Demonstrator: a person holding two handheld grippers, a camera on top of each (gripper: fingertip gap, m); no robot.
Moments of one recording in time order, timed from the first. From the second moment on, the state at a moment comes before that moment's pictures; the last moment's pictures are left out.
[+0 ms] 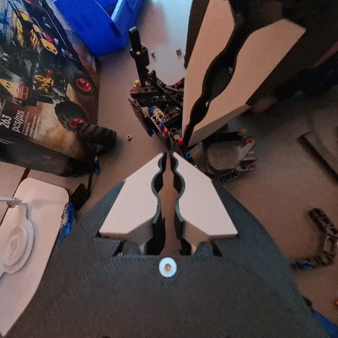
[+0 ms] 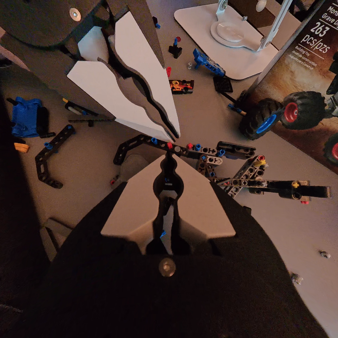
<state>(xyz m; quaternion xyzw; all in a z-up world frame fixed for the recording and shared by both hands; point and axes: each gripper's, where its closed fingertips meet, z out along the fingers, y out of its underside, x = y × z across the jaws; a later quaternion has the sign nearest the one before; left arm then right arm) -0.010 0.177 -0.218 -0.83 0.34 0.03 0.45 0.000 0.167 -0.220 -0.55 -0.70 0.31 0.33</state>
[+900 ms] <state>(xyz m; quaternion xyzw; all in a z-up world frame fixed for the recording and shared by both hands) 0.003 0.174 -0.243 -0.84 0.35 0.00 0.41 0.270 -0.037 -0.370 -0.53 -0.82 0.22 0.08</state>
